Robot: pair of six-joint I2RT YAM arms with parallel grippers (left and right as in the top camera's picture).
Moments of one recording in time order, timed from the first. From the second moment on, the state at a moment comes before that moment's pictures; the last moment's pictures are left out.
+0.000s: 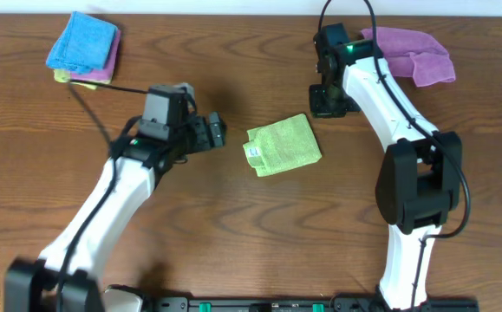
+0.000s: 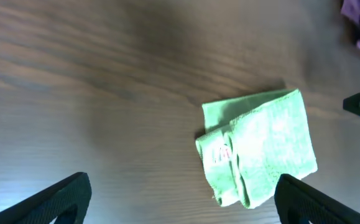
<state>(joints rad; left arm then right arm) -0.28 1.50 0.99 -0.42 0.25 -0.50 0.25 2.18 1.82 -1.12 0.10 0.24</state>
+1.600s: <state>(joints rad) -0.33 1.78 0.77 0.05 0.73 -0.68 0.32 2.18 1.63 -0.97 -0.05 0.28</state>
